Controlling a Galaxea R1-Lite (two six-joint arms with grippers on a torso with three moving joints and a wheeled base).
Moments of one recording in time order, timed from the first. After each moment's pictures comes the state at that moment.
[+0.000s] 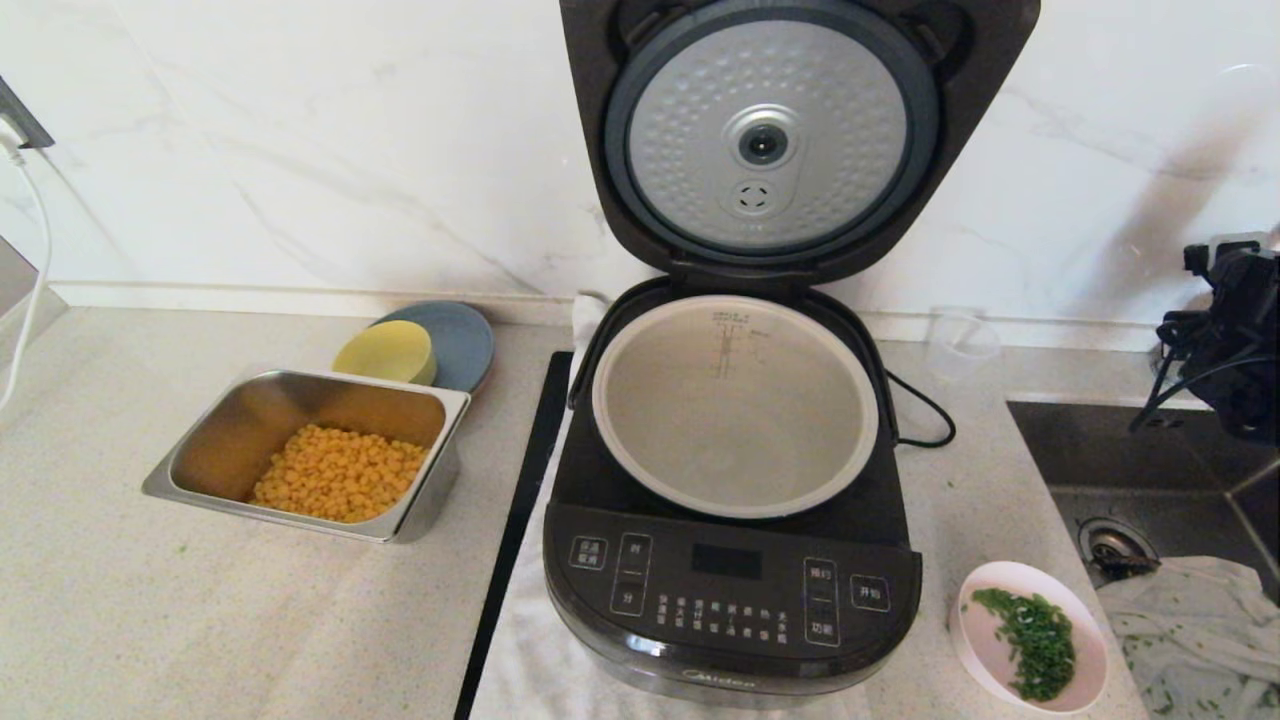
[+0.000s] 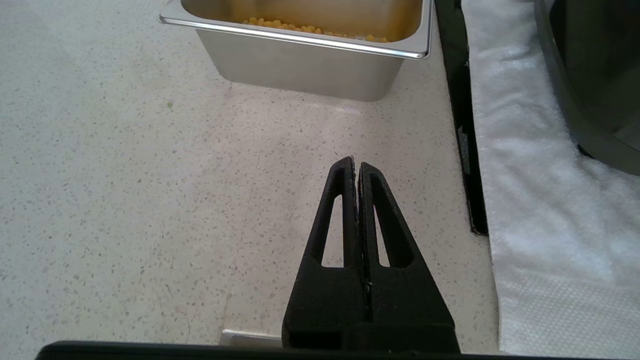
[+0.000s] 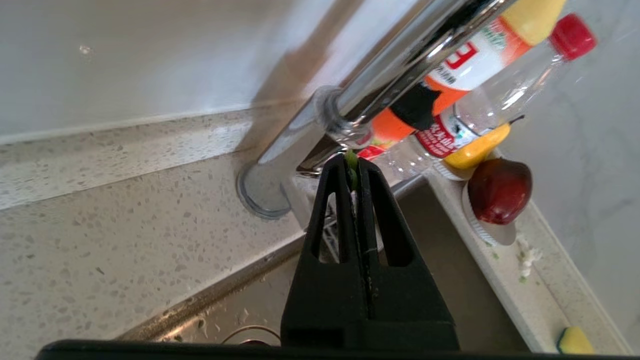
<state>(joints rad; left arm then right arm) -0.02 0.00 -0.01 0.02 0.00 0.02 -0.35 2.19 -1.45 -0.75 -0.55 -0.29</state>
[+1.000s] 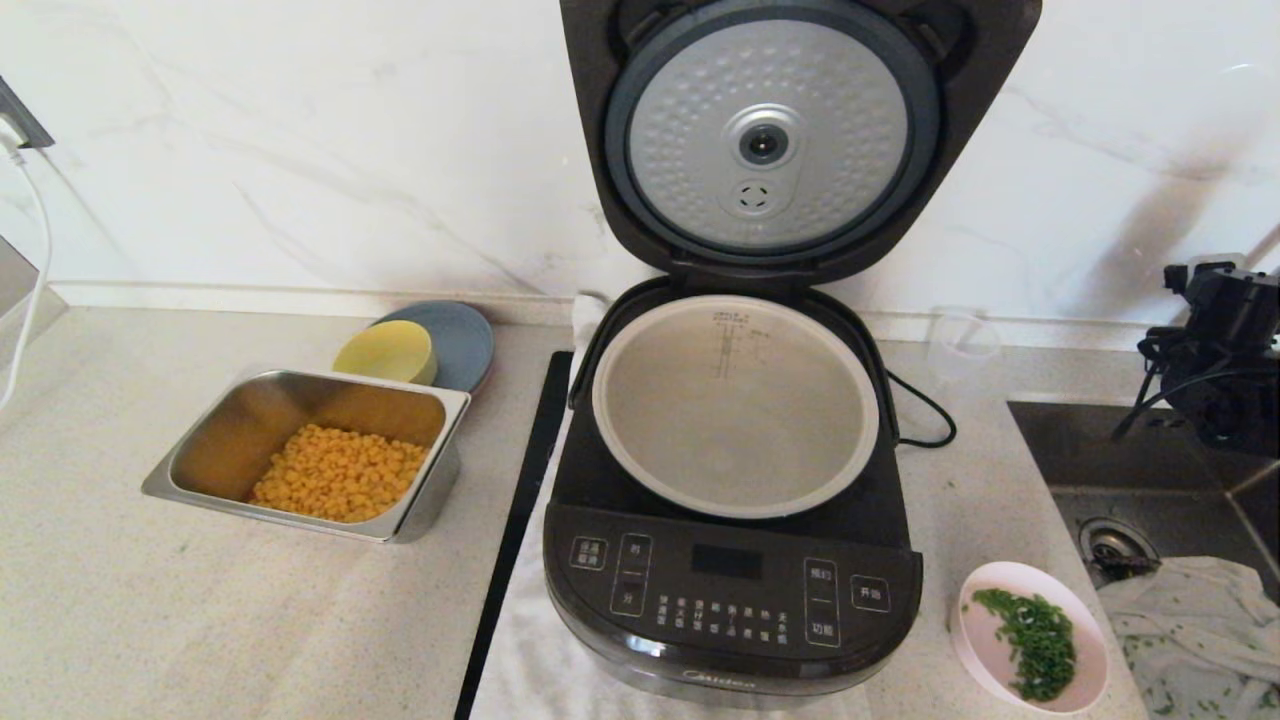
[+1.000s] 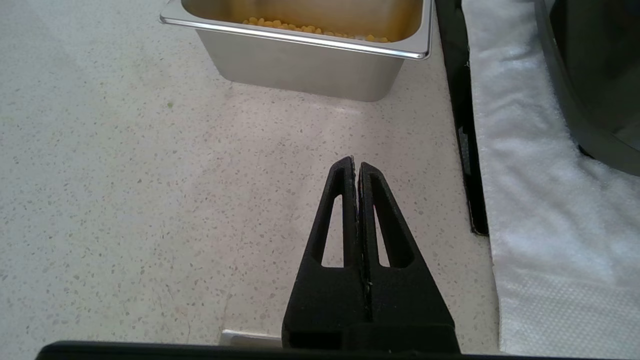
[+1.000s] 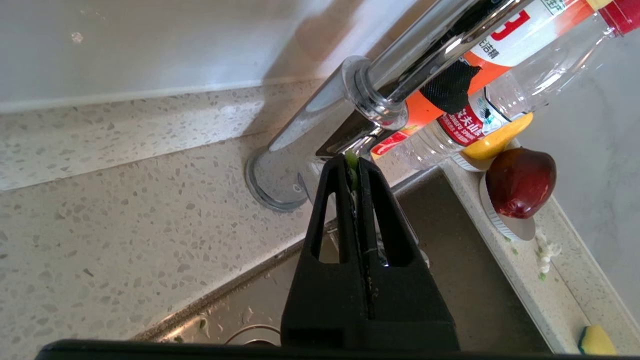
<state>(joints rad) -0.02 0.00 -0.01 0.02 0.00 0.02 -0.36 2.27 -1.50 -0.76 -0.56 -0.28</state>
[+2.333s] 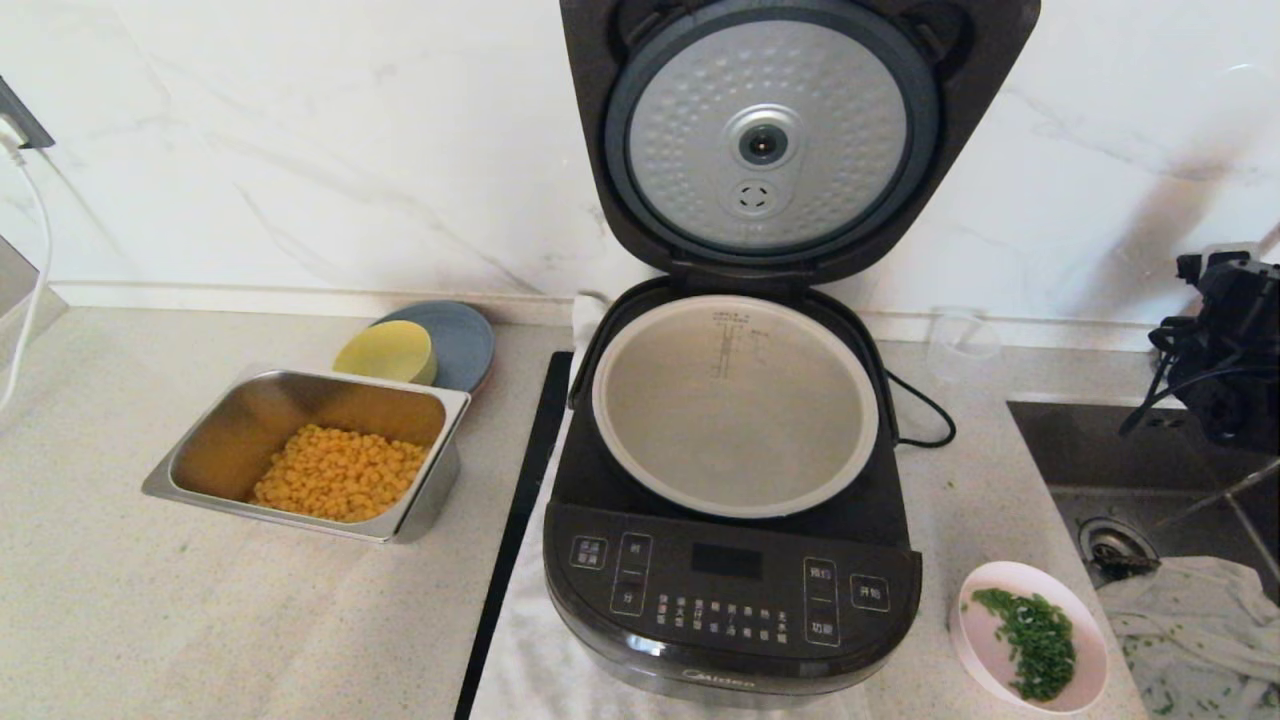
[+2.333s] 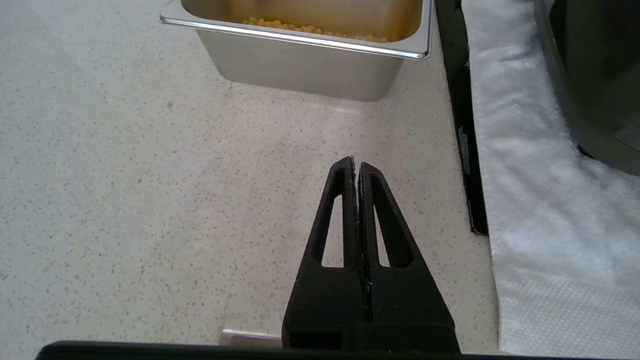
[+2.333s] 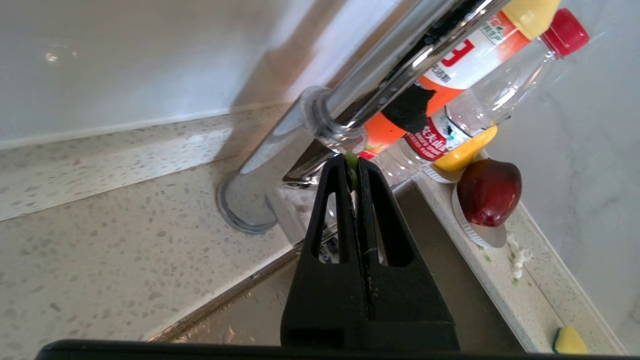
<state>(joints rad) -0.02 0.00 -0.01 0.02 0.00 0.02 -0.36 2.26 -1.50 -0.81 -0.59 -0.32</state>
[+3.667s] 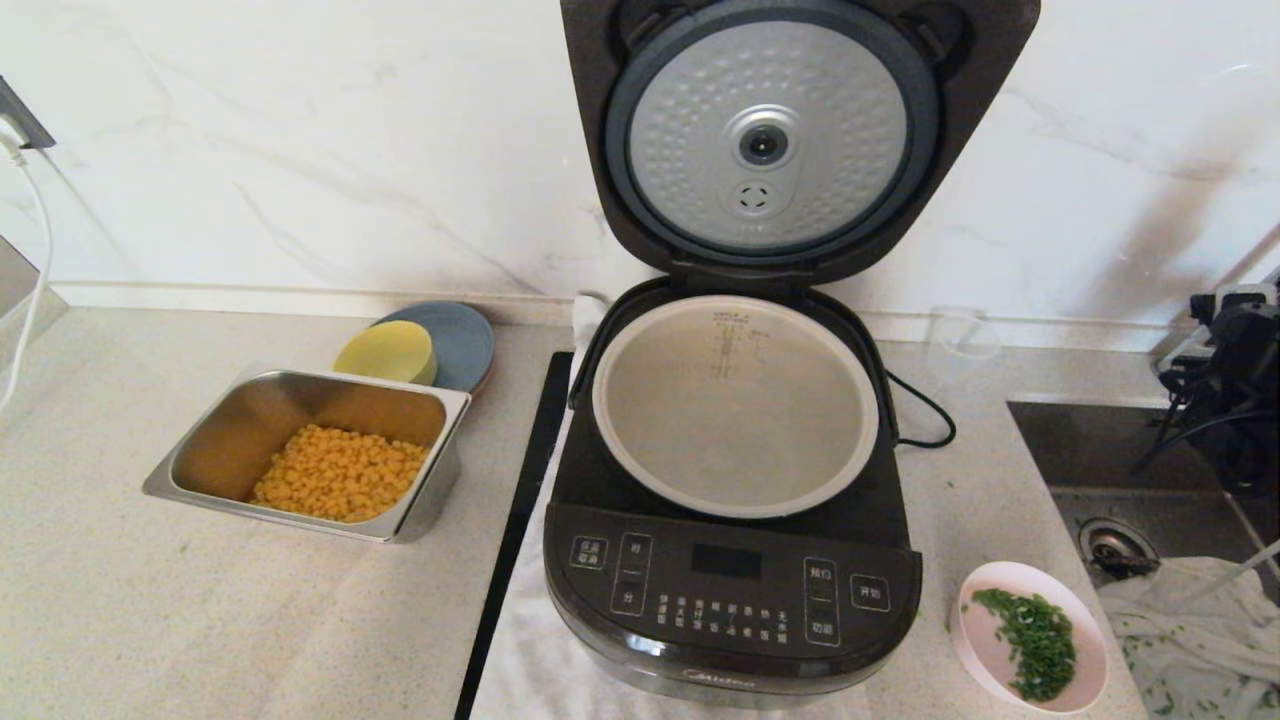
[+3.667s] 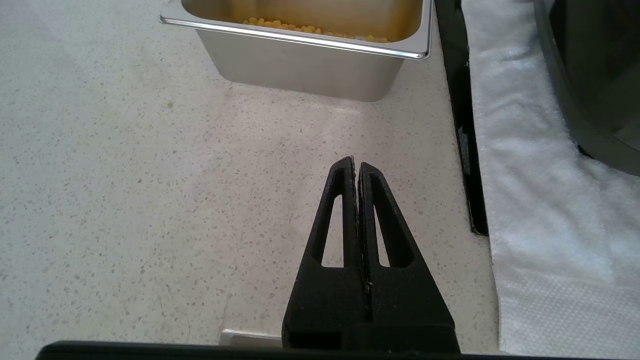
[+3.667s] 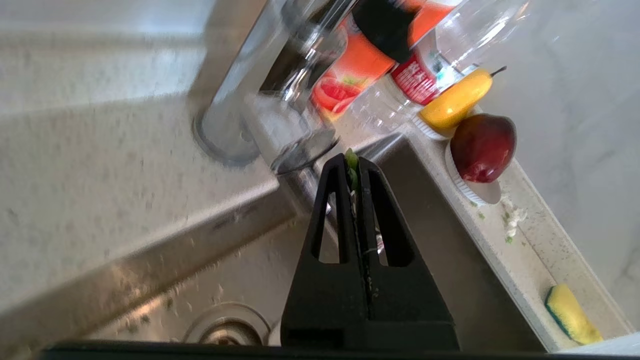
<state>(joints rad) -0.02 0.00 -0.01 0.02 0.00 0.02 -0.38 2.21 -1.24 -0.98 -0.59 -0.29</state>
